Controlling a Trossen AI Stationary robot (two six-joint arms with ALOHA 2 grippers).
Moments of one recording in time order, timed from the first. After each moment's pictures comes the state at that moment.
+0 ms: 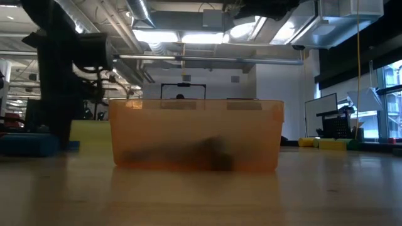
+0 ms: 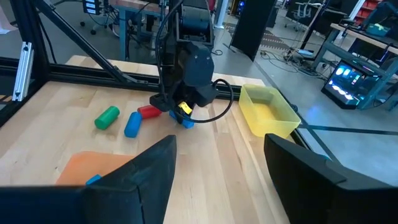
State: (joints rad) left arm 0.16 1.19 0.49 -0.71 -0.14 -0.53; right arm 0.14 1.13 0.85 0.06 0.28 -0.13
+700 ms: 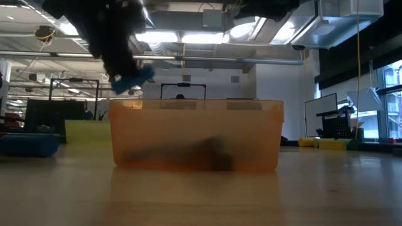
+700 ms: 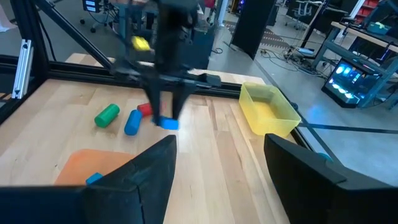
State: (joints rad) left arm -0.07 1.19 0.73 -0.34 -0.08 -0.31; right arm 0.14 1.13 0.85 0.05 0.28 -0.13
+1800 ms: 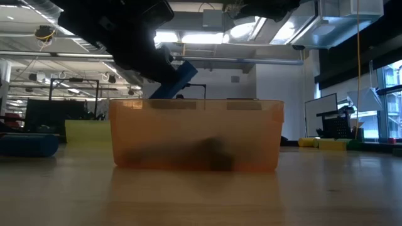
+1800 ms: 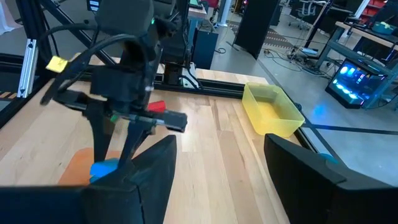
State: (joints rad) left arm -0.23 1.53 0.78 0.13 -0.07 0.00; right arm 0.14 1.13 0.85 0.05 0.26 -0.13
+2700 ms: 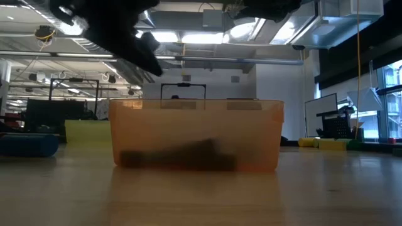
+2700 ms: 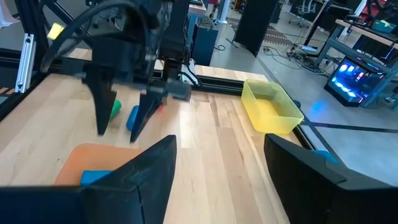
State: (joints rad) left arm -0.23 1.40 0.86 -0.26 -0.07 0.04; right arm 0.14 1.13 0.85 0.04 0.27 -0.13
